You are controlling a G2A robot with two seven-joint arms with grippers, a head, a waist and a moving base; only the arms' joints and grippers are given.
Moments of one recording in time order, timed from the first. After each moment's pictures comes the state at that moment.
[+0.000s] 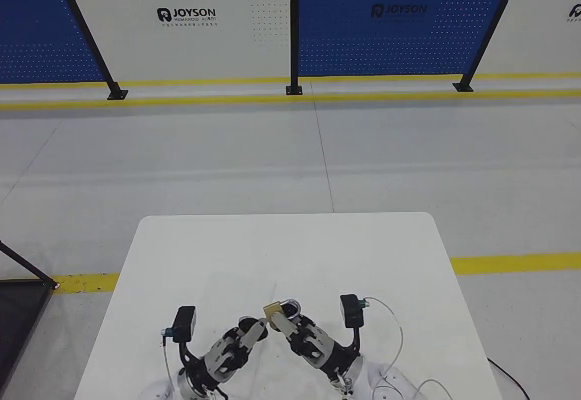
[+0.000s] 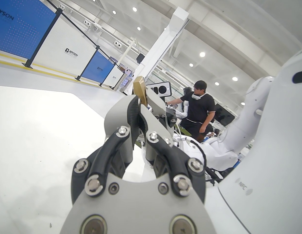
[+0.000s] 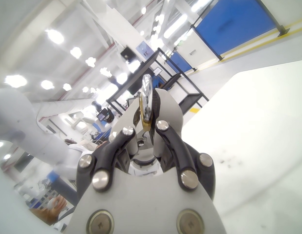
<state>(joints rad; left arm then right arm) 1.90 -1.07 -1.18 -1.64 0.75 -1.00 0.44 -1.70 -1.27 0.92 -1.63 -0.54 -0.78 -0.11</state>
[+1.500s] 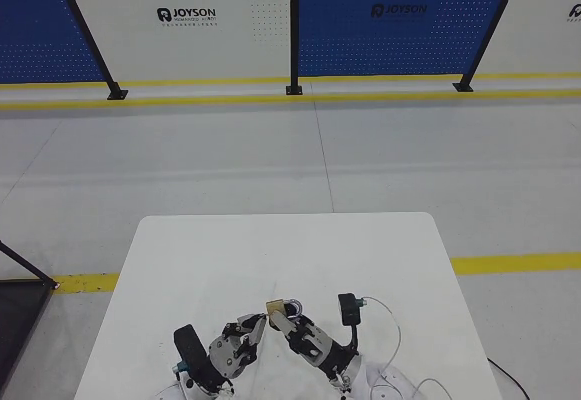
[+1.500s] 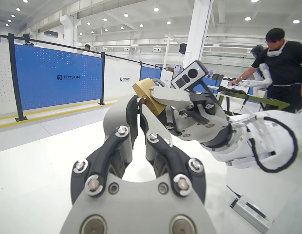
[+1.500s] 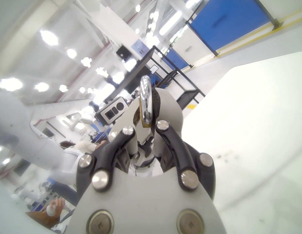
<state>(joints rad) 1.91 -1.11 -1.16 -1.65 1.41 -0.45 0.90 -1.69 -1.26 0.91 -1.63 -0.50 -0.74 -0.09</state>
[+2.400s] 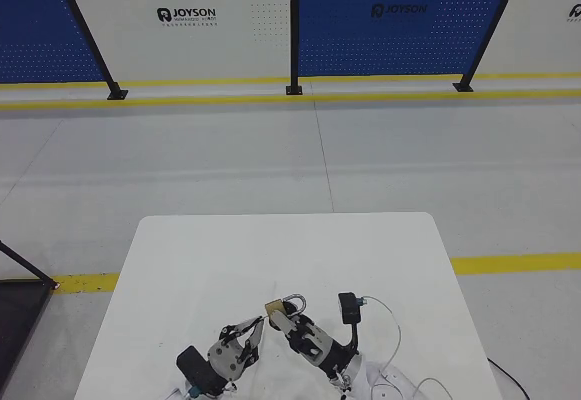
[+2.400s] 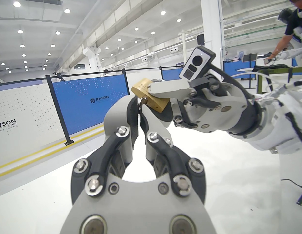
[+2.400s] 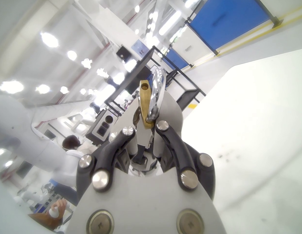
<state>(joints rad) 1.90 -1.11 -1.13 -1.61 1.55 -0.17 1.03 -1.69 -1.25 0.91 -1.63 -0.48 -0.73 -0.08</state>
